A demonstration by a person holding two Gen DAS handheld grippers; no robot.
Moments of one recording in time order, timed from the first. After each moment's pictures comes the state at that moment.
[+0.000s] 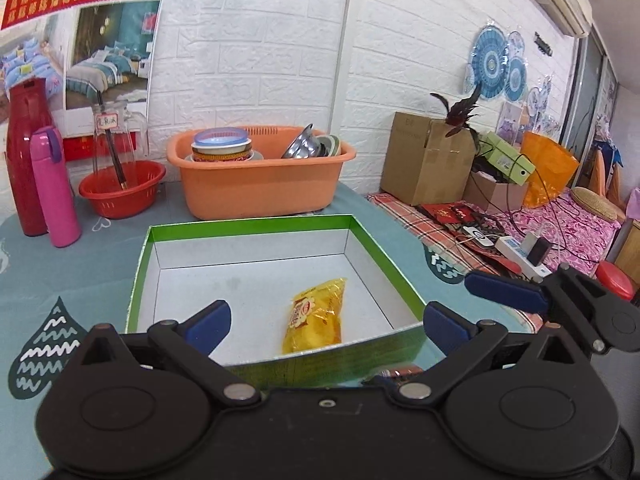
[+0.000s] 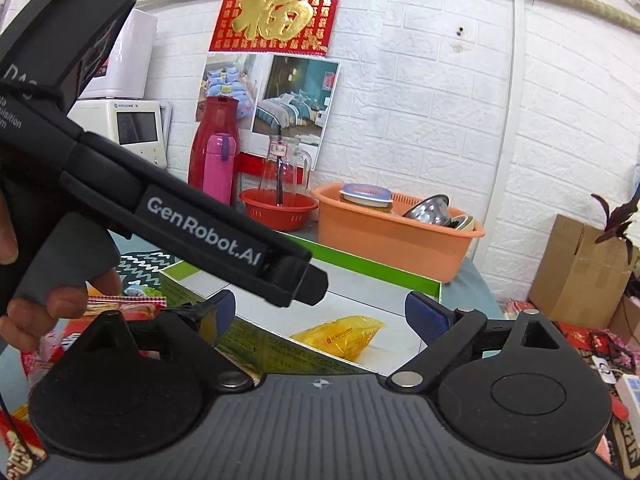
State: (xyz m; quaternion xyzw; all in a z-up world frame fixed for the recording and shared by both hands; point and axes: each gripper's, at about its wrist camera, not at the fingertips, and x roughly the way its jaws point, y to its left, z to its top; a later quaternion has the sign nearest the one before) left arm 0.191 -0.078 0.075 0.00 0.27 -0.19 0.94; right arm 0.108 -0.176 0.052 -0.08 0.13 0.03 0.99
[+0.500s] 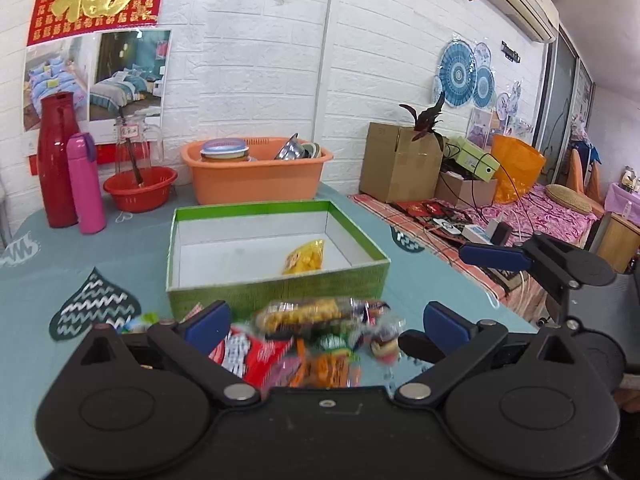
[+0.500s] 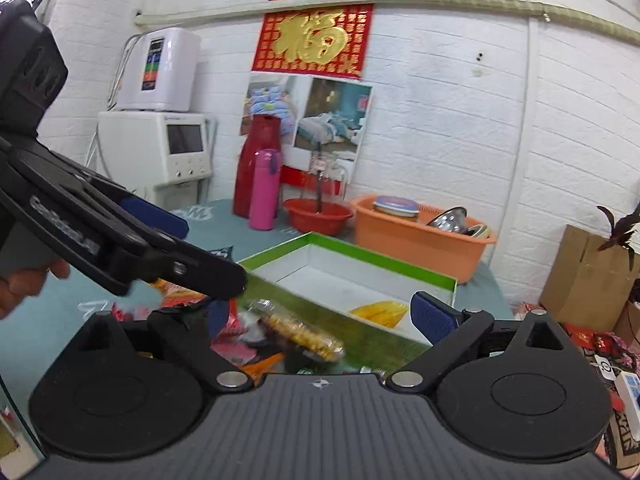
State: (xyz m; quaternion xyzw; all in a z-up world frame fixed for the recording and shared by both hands) left arm 0.068 -0.039 0.079 0.00 0.25 -0.21 0.94; right arm 0.027 -0.168 0.066 -0.09 0.13 0.07 0.98
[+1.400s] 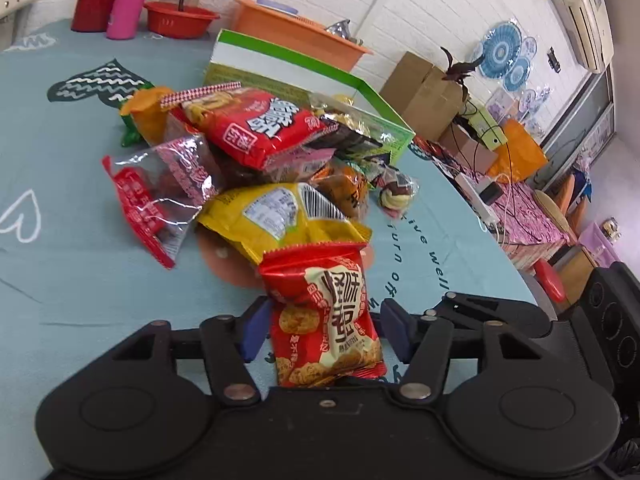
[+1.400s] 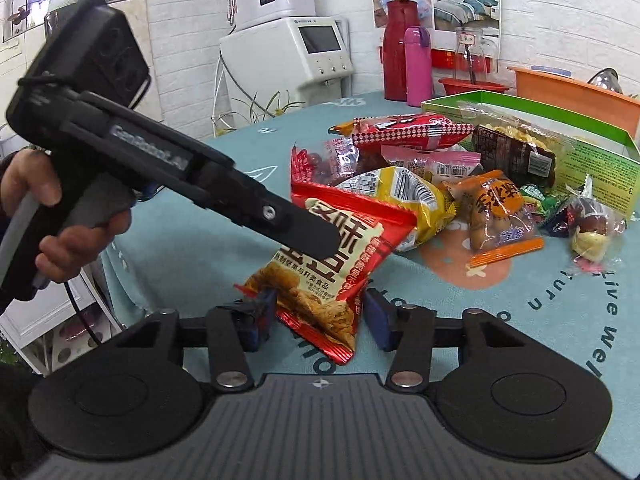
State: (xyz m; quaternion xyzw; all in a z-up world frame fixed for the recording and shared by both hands) left arm 0.033 0.012 -0.026 -0.15 0.39 -0.22 0.88; right arm 0.001 -0.115 -0.031 -0.02 0.27 0.27 0.92
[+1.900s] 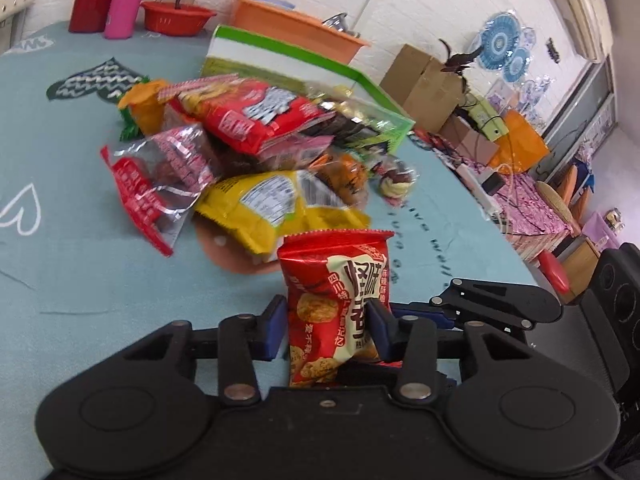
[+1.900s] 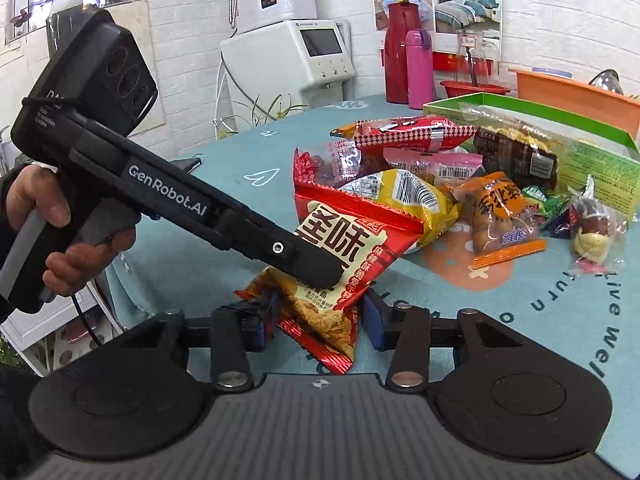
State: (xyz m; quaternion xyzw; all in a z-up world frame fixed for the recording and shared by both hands) left arm 0.021 0.008 -0.020 -0.13 0.38 -0.22 0.89; right arm -0.001 -0.115 -0.028 -0.02 0.26 0.28 0.92
